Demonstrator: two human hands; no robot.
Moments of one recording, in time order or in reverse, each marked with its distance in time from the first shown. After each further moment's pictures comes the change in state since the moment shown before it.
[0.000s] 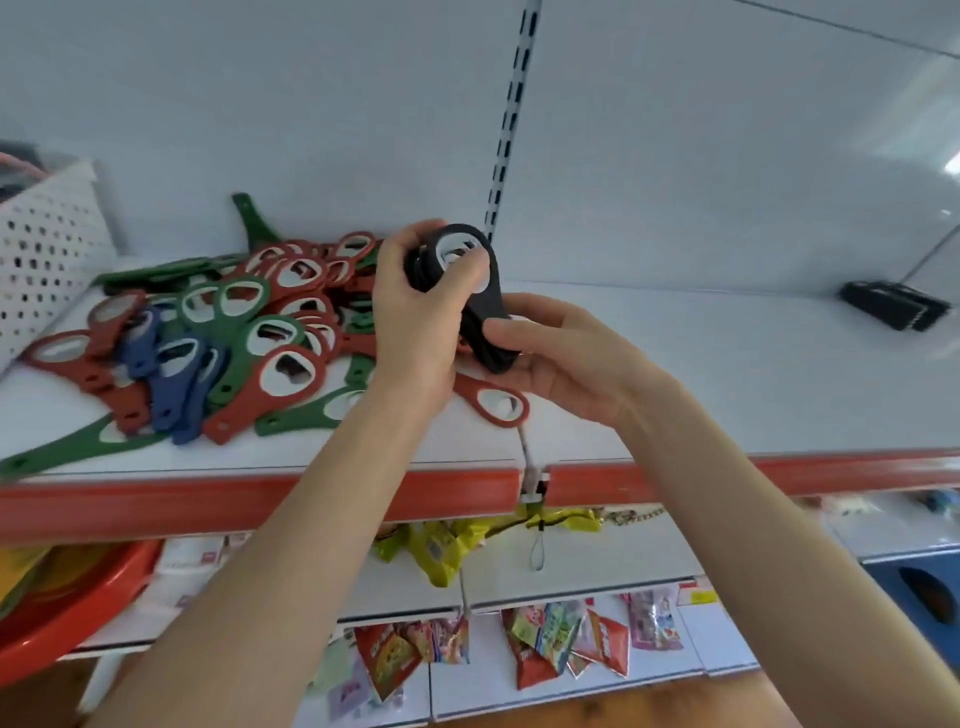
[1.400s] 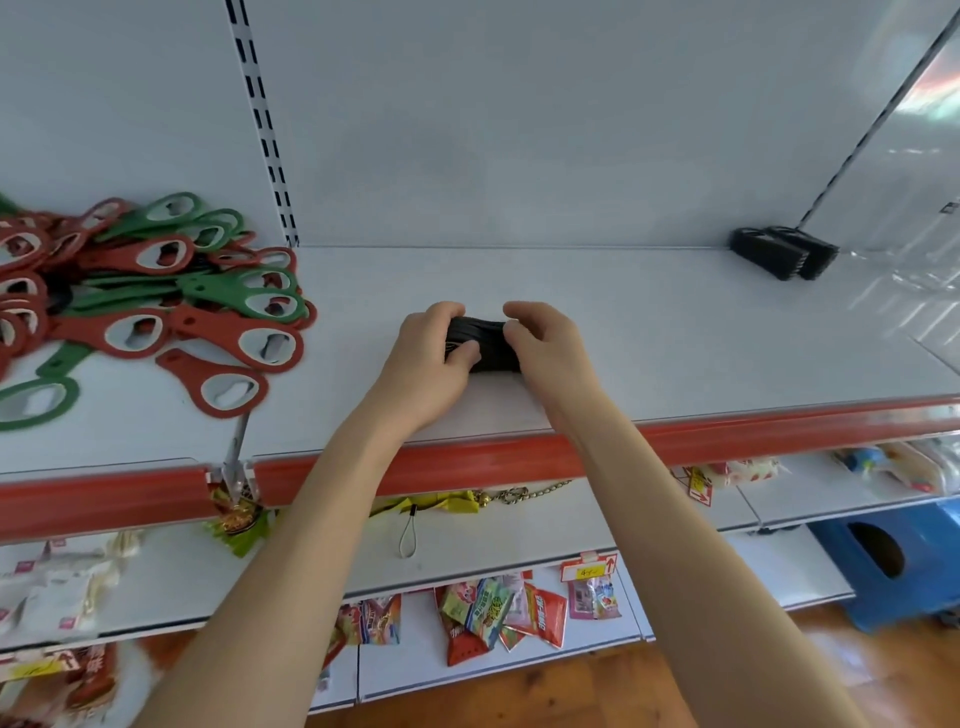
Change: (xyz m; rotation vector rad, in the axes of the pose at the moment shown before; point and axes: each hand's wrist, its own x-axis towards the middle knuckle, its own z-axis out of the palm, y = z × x) left_hand -0.048 -0.134 0.135 1.079 -0.461 -0.010; right_hand -0.049 0.035 -0.195 -0.428 0.584 -0.114
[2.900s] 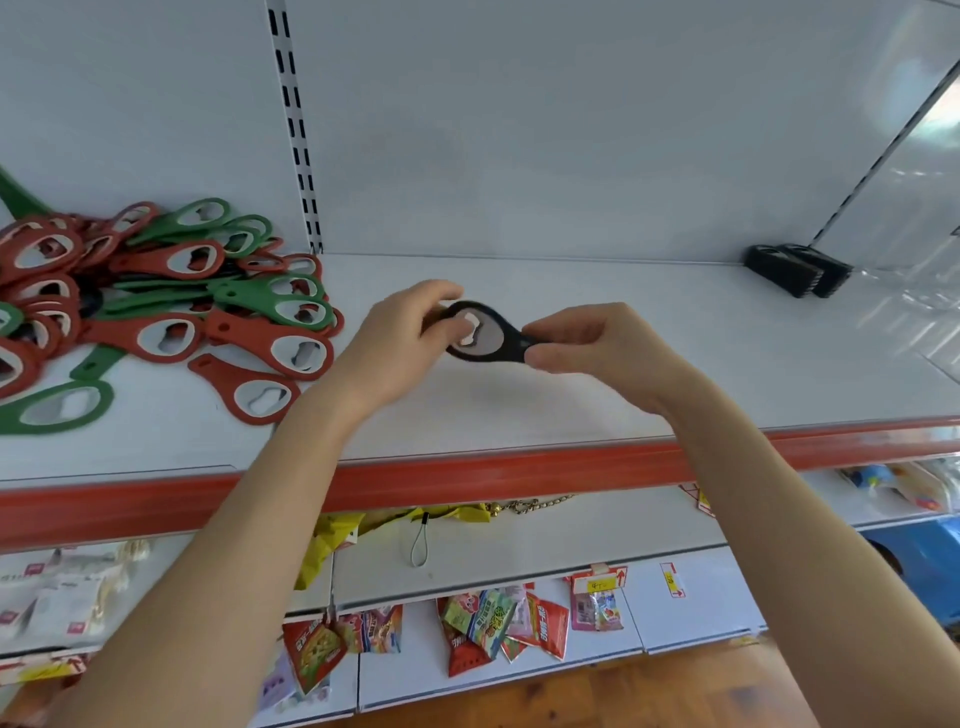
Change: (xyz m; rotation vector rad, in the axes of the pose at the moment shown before) left_hand 0.011 -0.013 -0.046 -0.025 0.016 0.160; right_hand 0.008 -0.020 -0.041 -0.115 -0.360 -0.116
